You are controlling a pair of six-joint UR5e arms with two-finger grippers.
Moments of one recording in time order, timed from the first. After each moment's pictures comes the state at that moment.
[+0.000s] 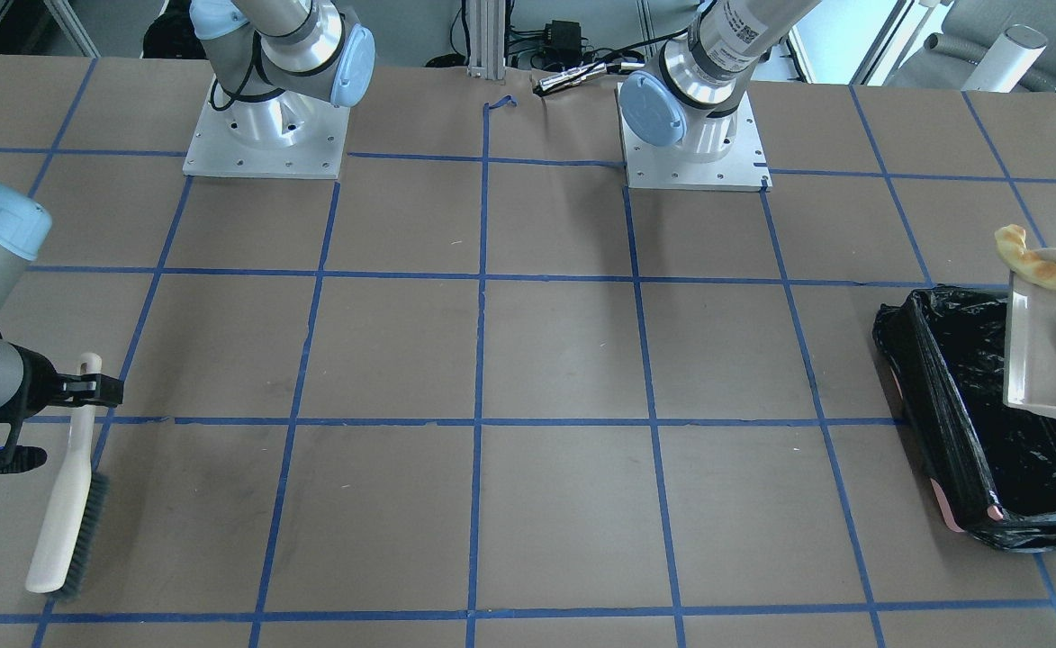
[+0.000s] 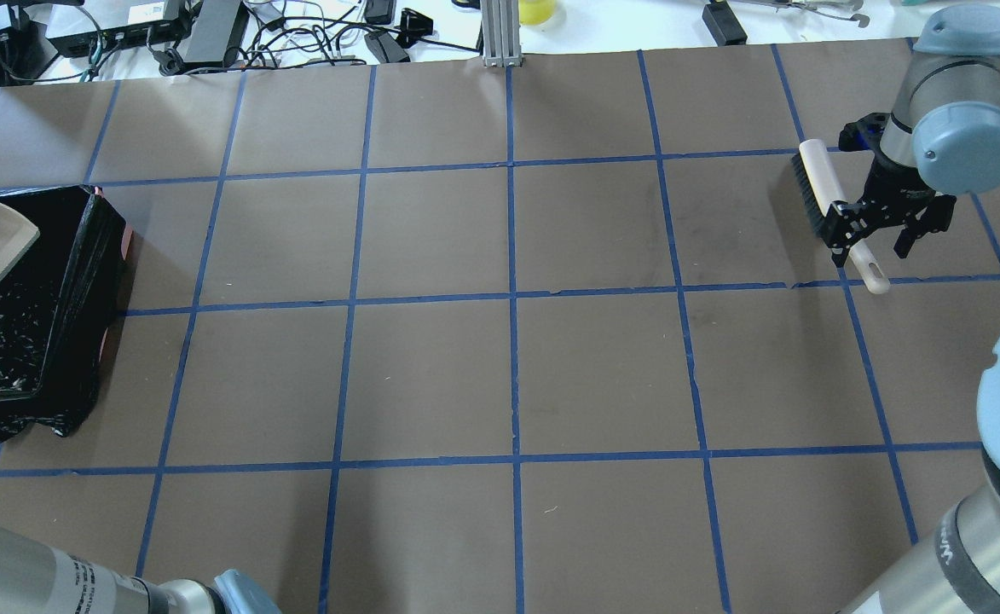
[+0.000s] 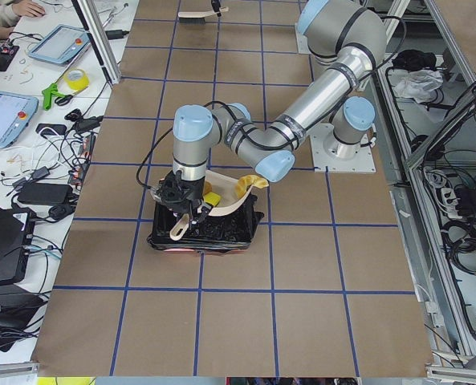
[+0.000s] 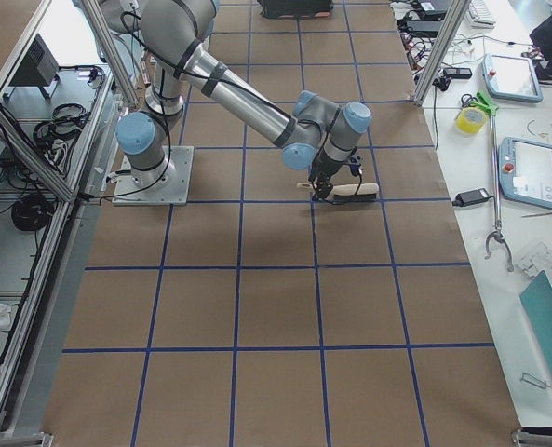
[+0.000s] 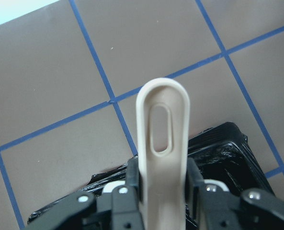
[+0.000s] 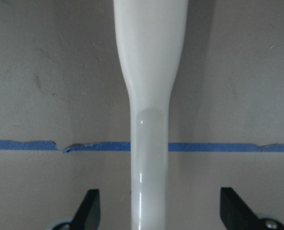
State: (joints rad) left arm -0.76 -2.00 -1.38 -0.91 1.71 -0.31; right arm 1.22 -1.13 1.65 -1.90 -1.75 -0.39
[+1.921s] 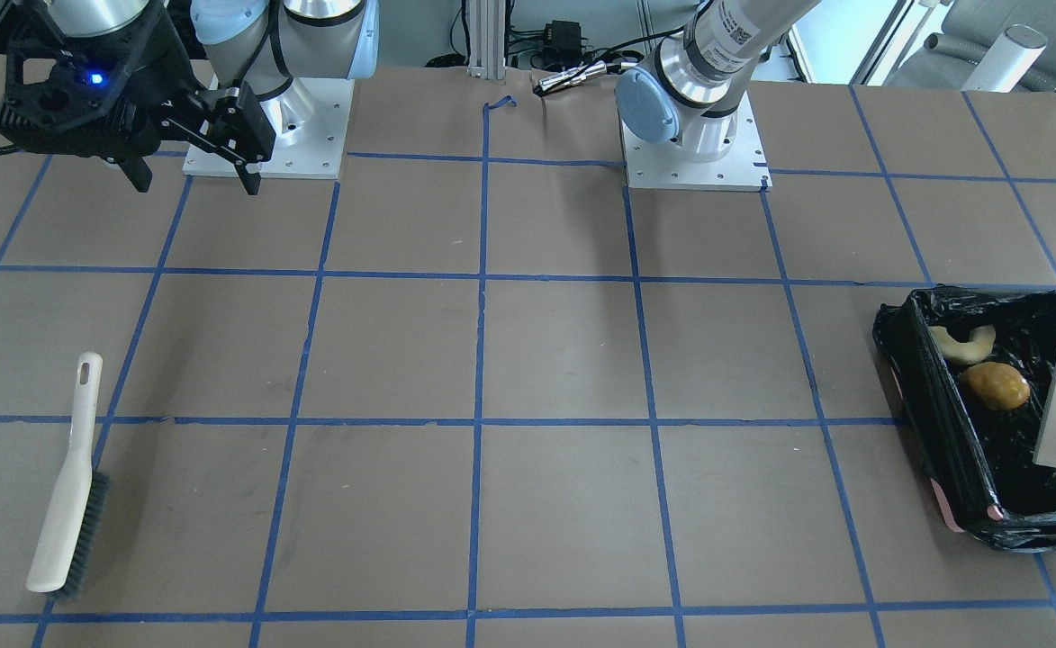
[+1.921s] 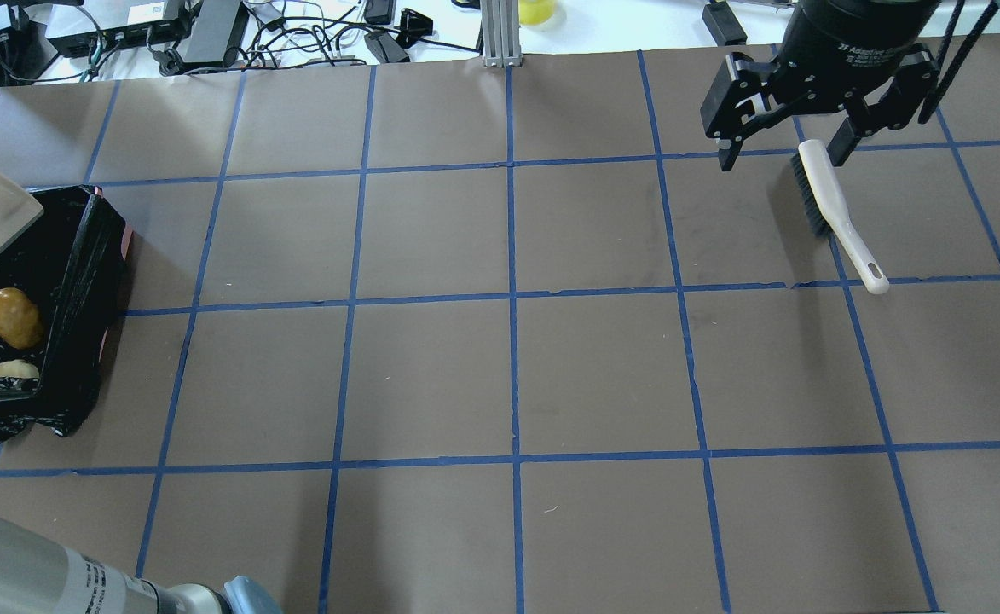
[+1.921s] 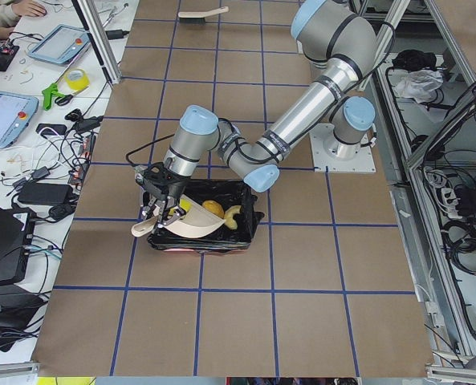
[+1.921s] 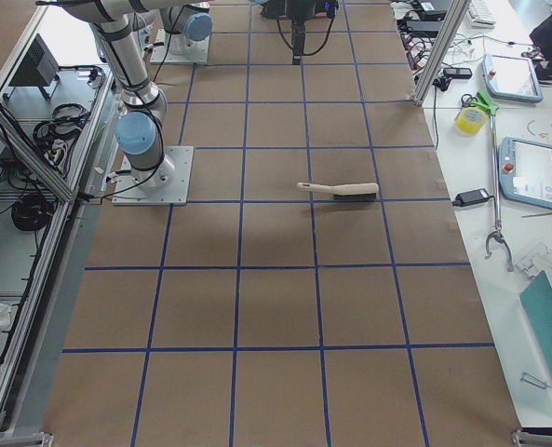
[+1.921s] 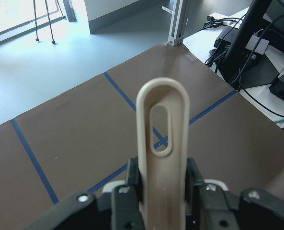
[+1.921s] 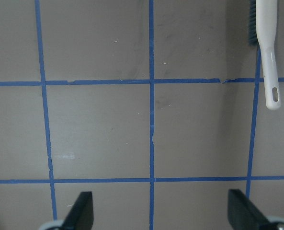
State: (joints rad) left arm -0.82 -2.00 -1.50 -0.40 1.67 -0.15; right arm 1.58 -1.57 1.42 -1.40 -1.57 0.01
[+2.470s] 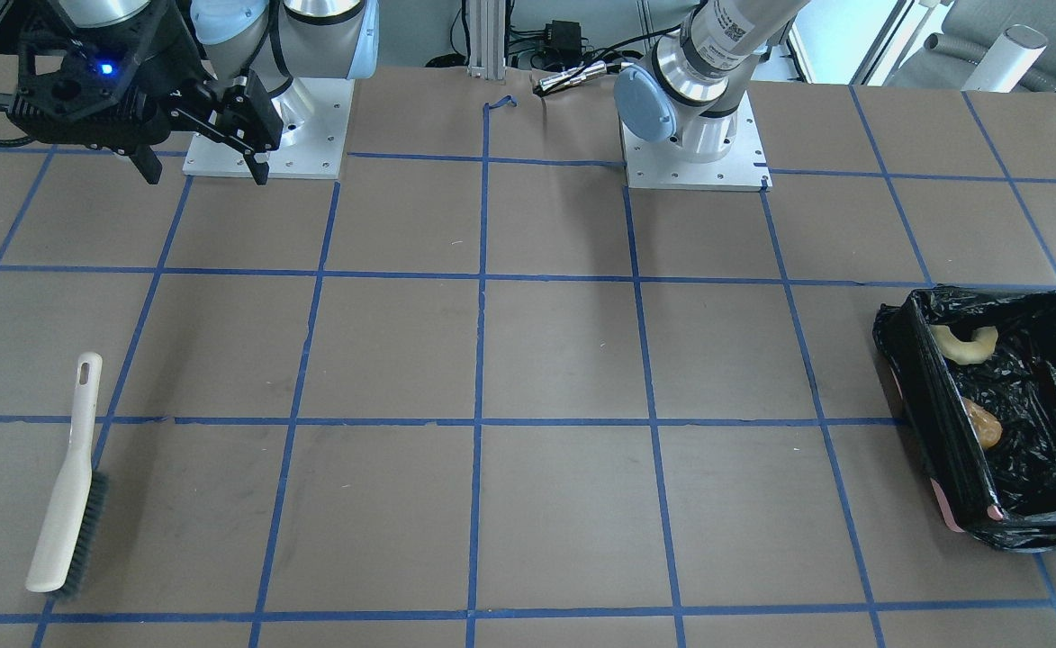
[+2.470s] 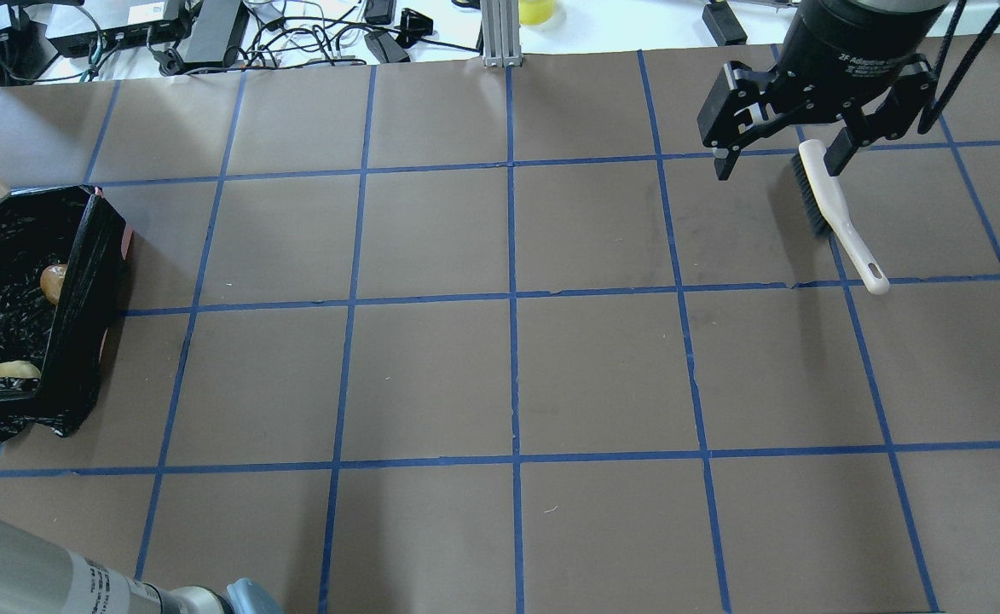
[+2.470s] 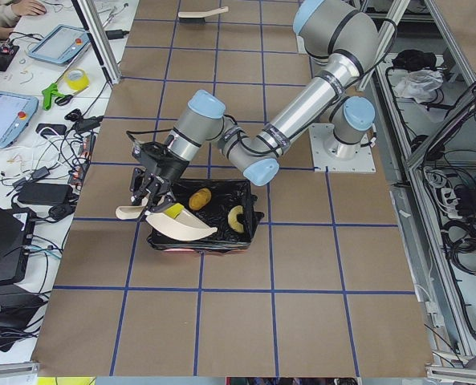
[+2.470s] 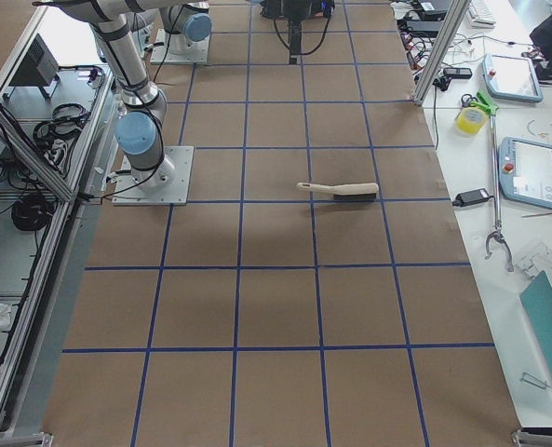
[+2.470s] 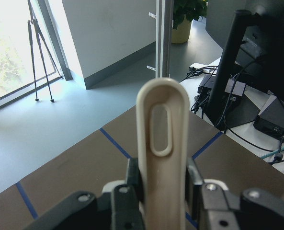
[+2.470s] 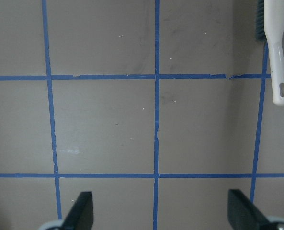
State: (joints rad) left arm -0.85 -1.98 -1.53 -0.16 1.68 -0.03; right arm 1.58 -1.58 1.44 -1.40 -1.55 0.01
